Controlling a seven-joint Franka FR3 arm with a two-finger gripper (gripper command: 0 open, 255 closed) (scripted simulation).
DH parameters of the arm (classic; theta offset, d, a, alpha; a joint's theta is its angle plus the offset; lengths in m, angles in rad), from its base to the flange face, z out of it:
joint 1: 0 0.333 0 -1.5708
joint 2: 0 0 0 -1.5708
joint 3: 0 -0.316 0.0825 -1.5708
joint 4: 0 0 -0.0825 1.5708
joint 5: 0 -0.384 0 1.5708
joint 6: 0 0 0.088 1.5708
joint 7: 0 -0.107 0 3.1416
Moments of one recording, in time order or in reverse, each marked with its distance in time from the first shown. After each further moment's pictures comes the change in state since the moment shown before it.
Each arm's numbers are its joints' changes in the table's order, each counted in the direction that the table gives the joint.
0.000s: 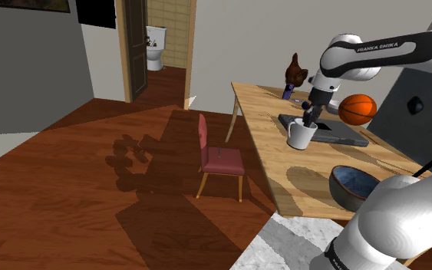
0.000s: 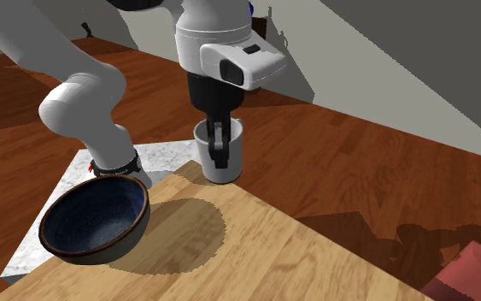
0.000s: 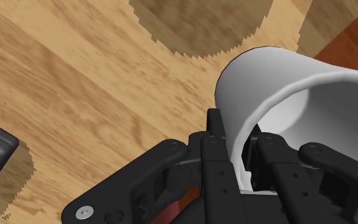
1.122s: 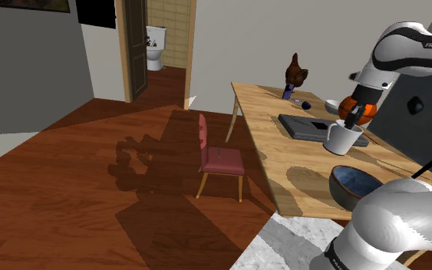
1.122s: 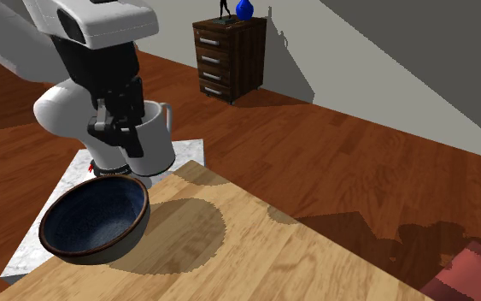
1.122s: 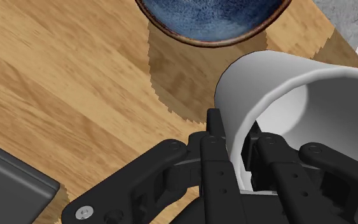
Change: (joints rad) arm -0.153 -0.322 0.008 -0.060 0.126 0.250 0.102
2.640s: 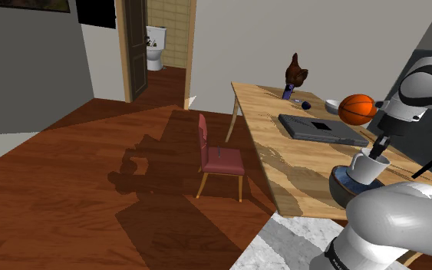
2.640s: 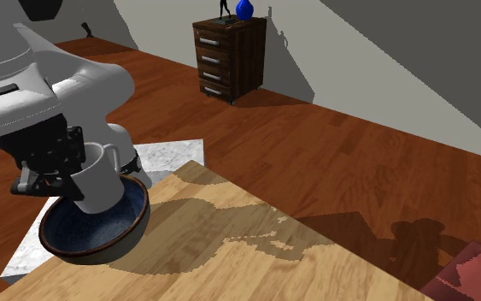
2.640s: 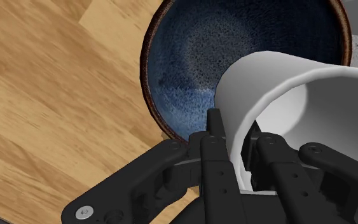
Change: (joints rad) arm -0.164 -0.213 0.159 -0.206 0.207 -0.014 0.146
